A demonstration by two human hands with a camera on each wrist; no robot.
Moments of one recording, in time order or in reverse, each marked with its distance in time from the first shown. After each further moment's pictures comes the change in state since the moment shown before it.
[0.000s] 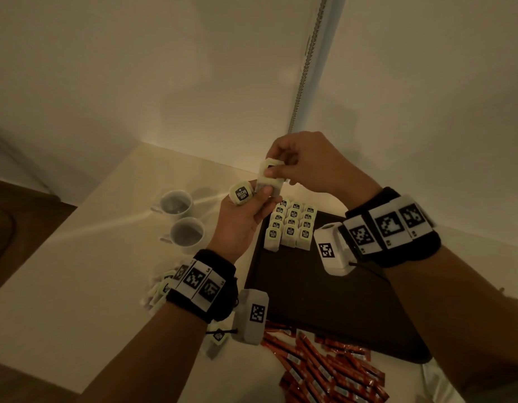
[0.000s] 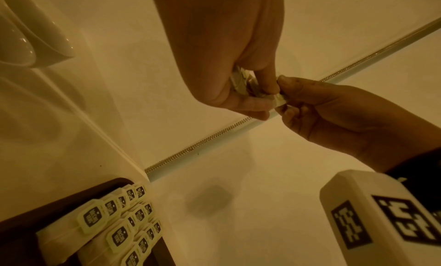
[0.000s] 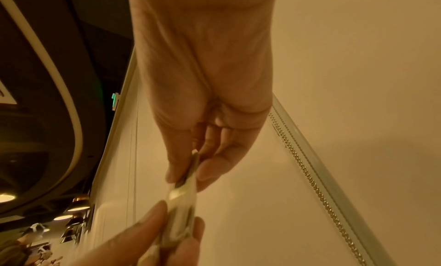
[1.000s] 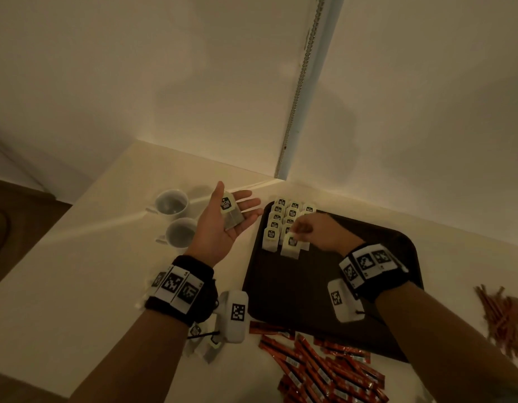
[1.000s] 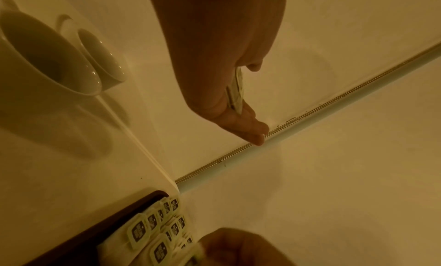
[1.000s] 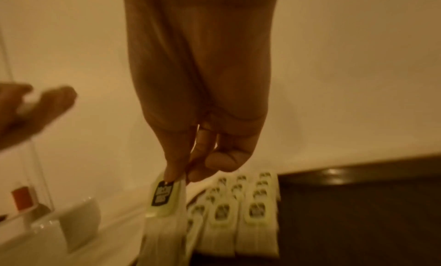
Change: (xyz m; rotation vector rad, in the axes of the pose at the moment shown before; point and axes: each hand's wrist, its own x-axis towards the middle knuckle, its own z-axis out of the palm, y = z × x) left_hand 0.010 0.006 -0.035 -0.031 0.157 -0.312; right_hand -0.049 0.135 0.068 -0.093 -0.292 0.403
